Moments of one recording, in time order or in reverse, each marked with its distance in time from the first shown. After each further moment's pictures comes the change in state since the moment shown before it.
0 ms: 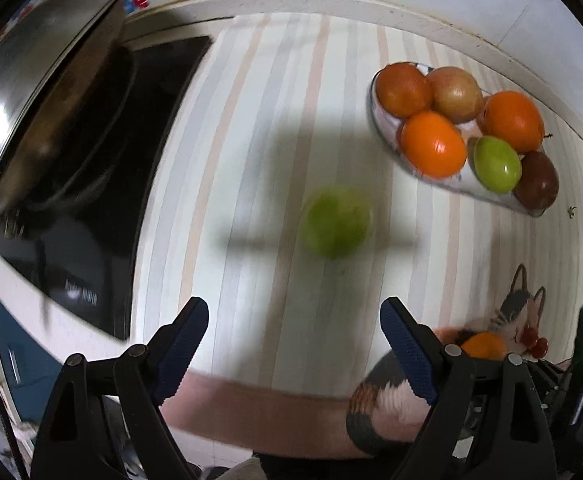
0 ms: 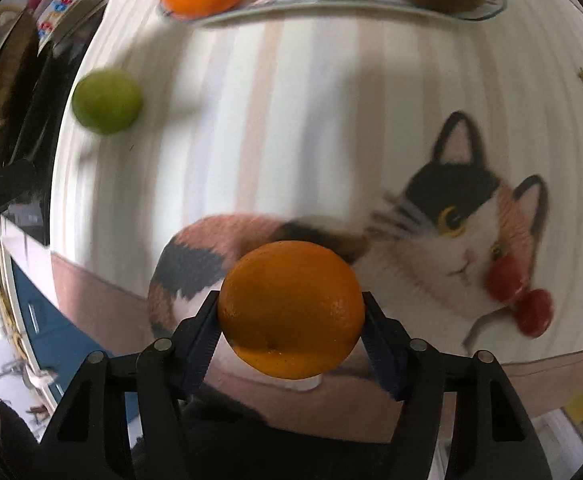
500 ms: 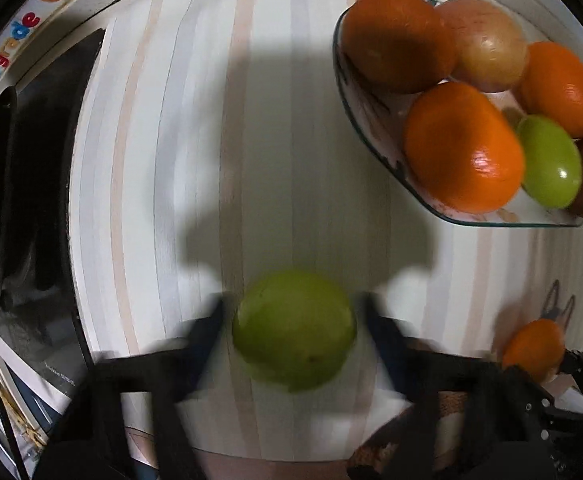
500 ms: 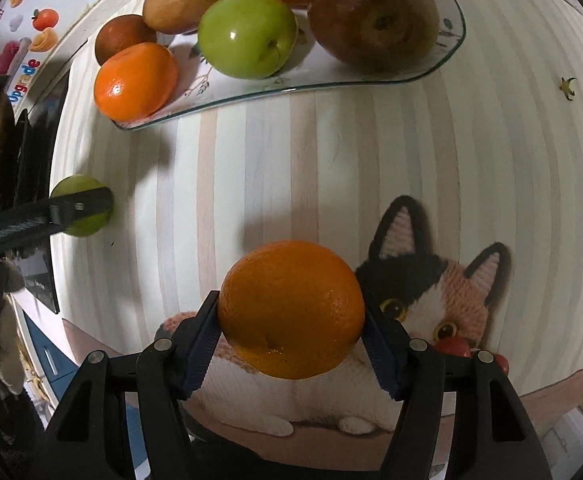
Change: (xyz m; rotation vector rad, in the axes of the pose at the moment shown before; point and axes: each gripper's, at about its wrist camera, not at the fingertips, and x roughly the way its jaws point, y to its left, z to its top) left arm 0.088 -0.037 0.063 0.136 0.189 0.010; right arm -0.019 -0.033 0.060 0.102 -0.033 0.013
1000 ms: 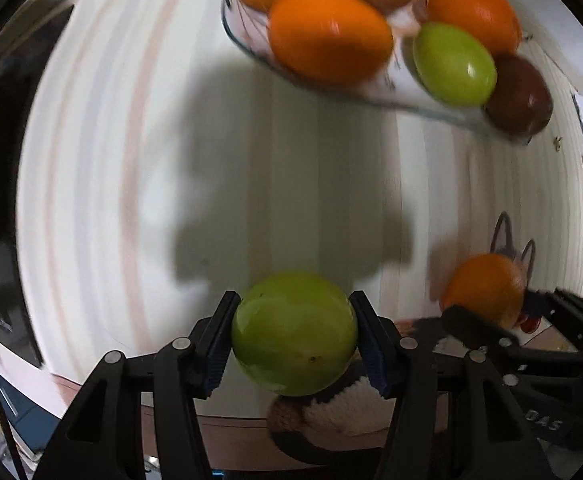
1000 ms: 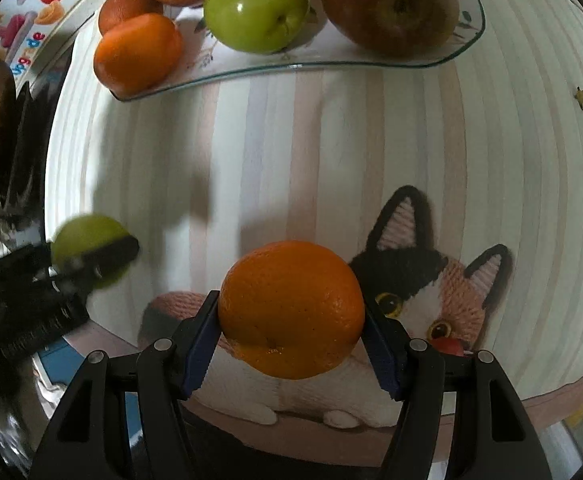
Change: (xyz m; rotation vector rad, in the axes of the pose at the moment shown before) left arm 0.005 -0.047 -0.069 0.011 0.018 -0.135; right arm 0.009 0.006 0.000 -0.075 0.056 -0.011
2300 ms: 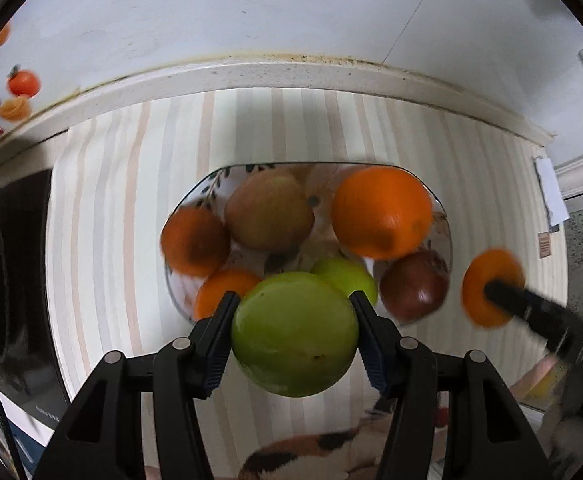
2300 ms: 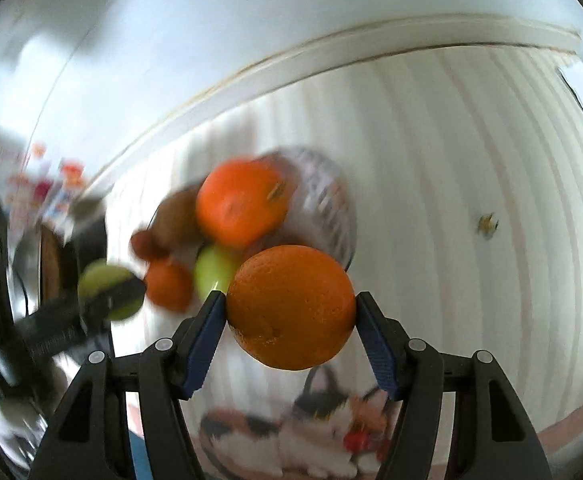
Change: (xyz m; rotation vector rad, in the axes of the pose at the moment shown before) left arm -0.105 -0.062 0.130 0.084 -0.194 -0.017; right arm -0.136 -0.107 0.080 0.218 -0.338 0.155
